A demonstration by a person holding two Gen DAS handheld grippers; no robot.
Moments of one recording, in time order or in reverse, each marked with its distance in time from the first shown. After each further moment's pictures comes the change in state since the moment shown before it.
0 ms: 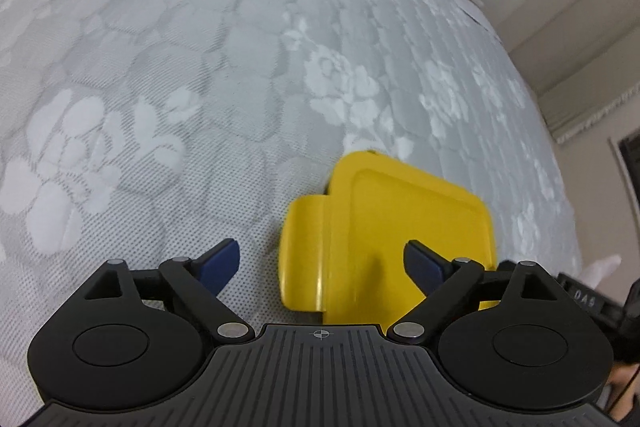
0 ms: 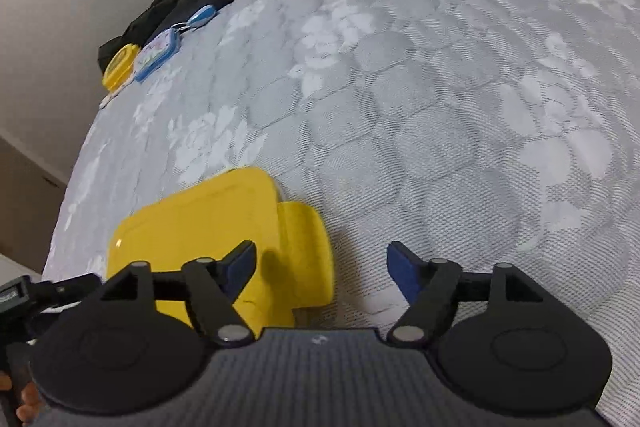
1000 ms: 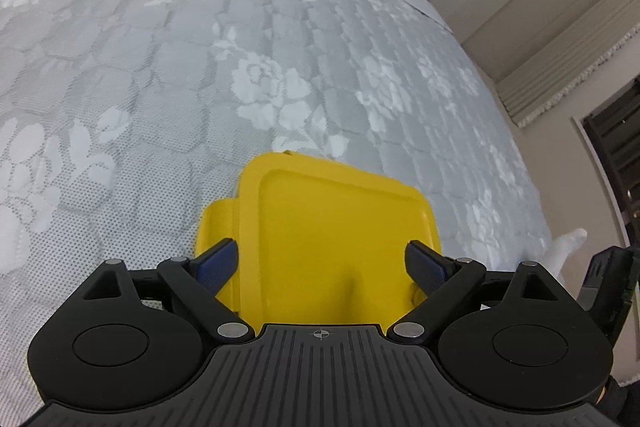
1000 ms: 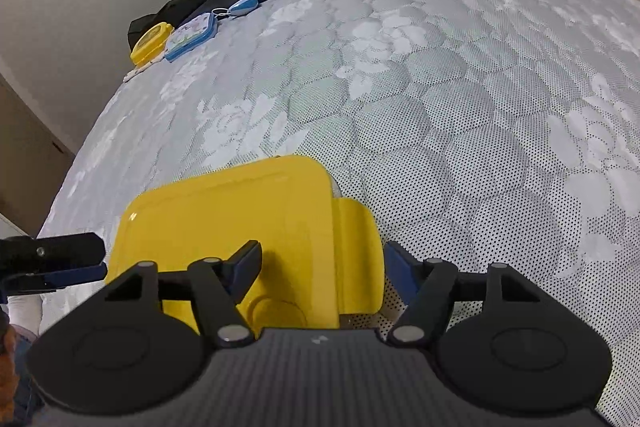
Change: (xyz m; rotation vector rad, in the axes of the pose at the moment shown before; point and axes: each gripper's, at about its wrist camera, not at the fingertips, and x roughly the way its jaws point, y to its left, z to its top) left arm -0.003 -0.036 -0.003 0.073 -0.015 -0.107; right arm 0.011 0.029 -0.012 -0.140 -0.040 0.006
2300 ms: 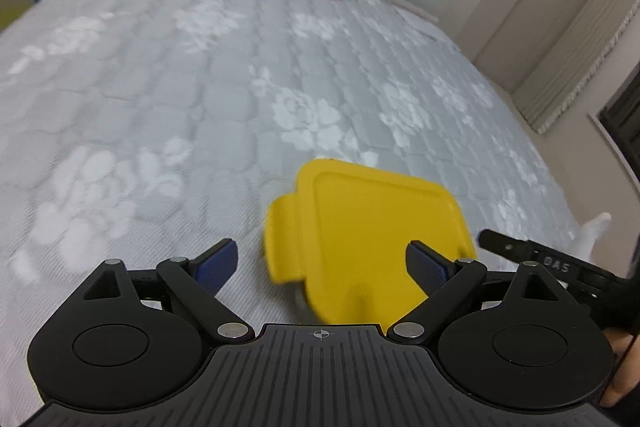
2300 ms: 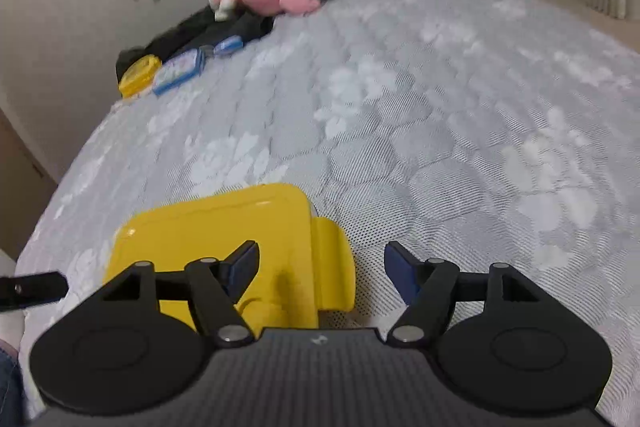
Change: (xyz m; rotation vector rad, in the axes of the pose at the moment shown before) left arm -0.058 0.007 -0.045 0.092 -0.151 0.114; right arm -0.047 0.005 -0.026 -0.003 -0.184 -0.098
